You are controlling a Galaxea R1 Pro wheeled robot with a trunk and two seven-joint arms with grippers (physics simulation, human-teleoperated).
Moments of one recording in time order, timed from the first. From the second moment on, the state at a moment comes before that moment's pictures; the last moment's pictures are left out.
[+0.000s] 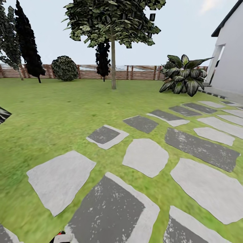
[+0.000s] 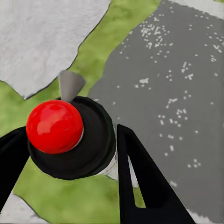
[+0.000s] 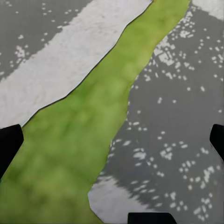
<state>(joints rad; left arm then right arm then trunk) -0.24 0.08 0.02 -0.31 0.02 -0.46 0.02 -0.06 0.02 0.00 -0.13 0.00 -0.67 0.00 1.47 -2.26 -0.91</state>
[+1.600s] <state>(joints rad) -0.23 0.08 0.02 -0.32 0.02 -0.46 0.02 -0.06 0.02 0.00 -0.13 0.00 -0.67 0.00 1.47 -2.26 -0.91</state>
